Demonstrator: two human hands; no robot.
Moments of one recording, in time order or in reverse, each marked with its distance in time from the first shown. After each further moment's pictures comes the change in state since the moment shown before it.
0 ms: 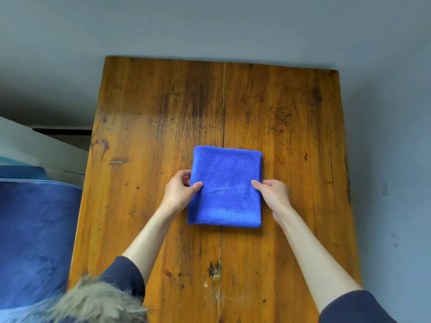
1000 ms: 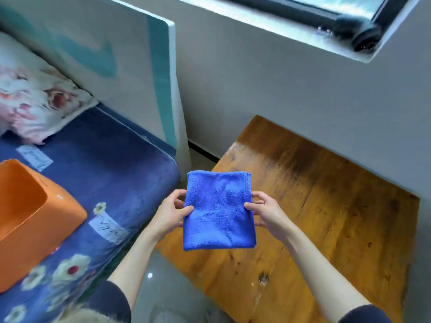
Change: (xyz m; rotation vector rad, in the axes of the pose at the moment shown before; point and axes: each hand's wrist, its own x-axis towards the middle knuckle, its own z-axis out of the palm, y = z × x) left_hand -0.230 -0.092 -0.190 -0.479 0.330 -0.019; right_hand -0.219 -0.089 0.107 -0.213 -0.712 -0.340
